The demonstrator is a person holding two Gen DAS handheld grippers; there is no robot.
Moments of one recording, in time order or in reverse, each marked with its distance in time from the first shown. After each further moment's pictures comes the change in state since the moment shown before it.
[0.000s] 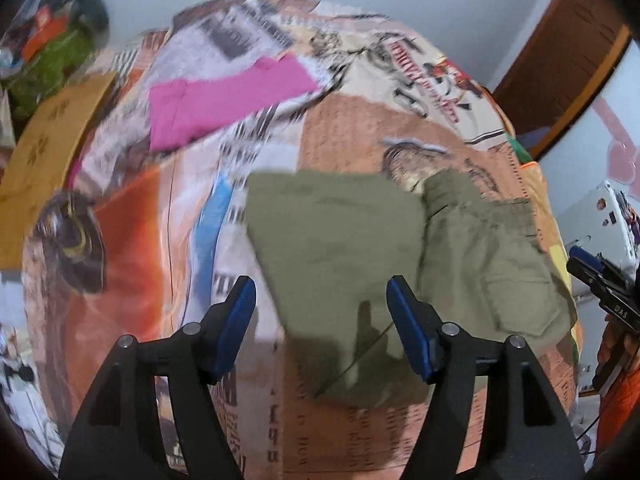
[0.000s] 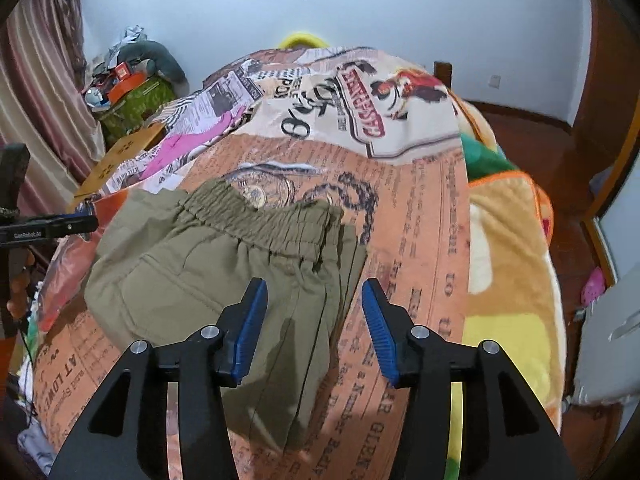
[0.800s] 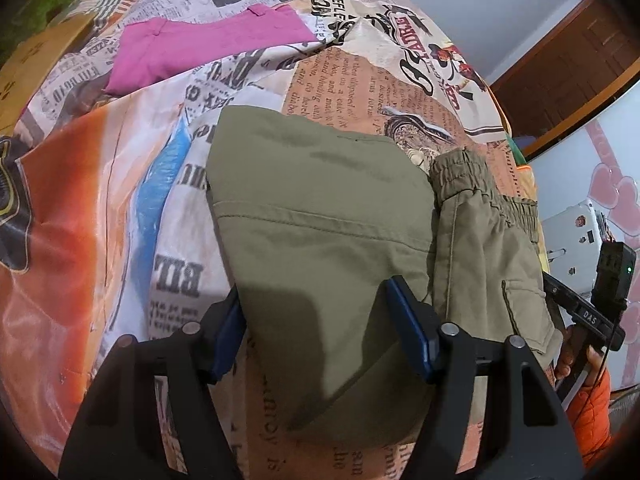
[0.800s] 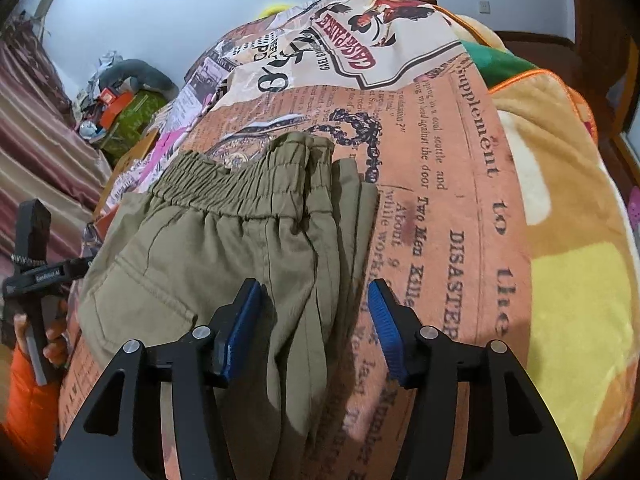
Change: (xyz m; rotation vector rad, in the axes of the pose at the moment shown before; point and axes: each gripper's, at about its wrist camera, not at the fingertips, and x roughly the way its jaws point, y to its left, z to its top) left arm 0.049 0.007 0.000 -0.084 0.079 -0.139; right arm 0.053 -0.027 -0.012 0.207 0.091 0.143
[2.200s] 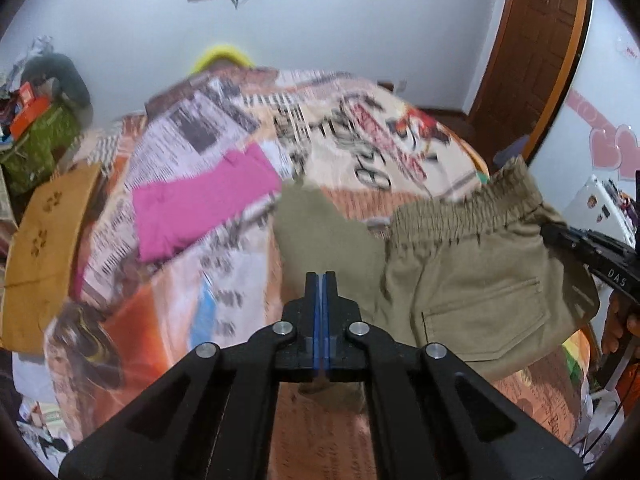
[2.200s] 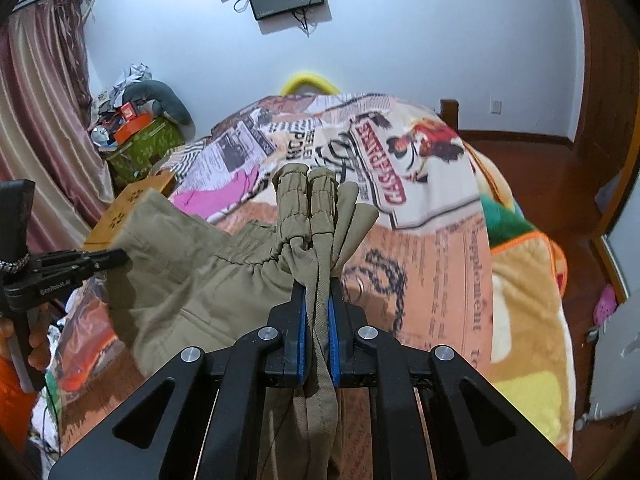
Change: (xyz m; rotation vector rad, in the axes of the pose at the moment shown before) left arm -0.091 -0.072 0.047 0.275 -0.306 0.151; right arm -0.055 0.085 0.061 -0.226 -0.251 -0.116
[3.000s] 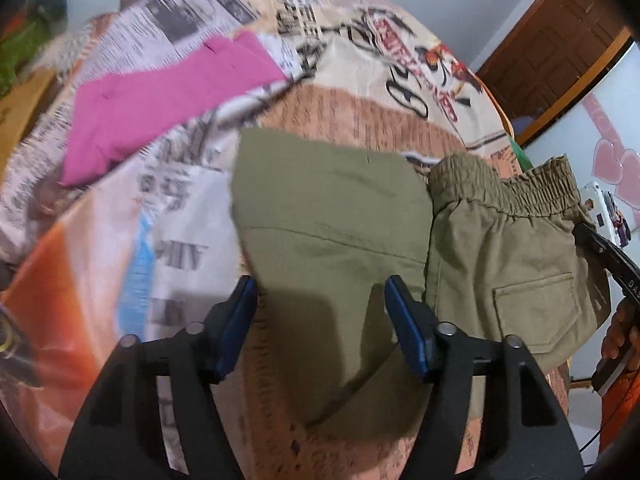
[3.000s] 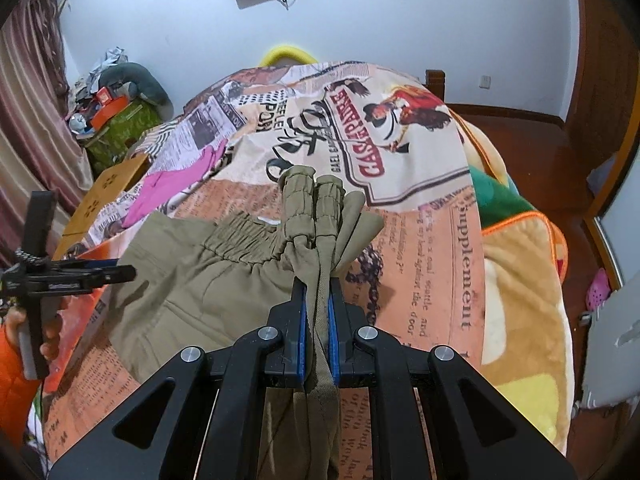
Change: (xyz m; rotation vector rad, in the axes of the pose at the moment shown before) left arm 0.132 0.032 -0.033 -0.151 0.317 -0.164; right arm 0.037 -0.039 -0.013 0.039 0.115 -0.037
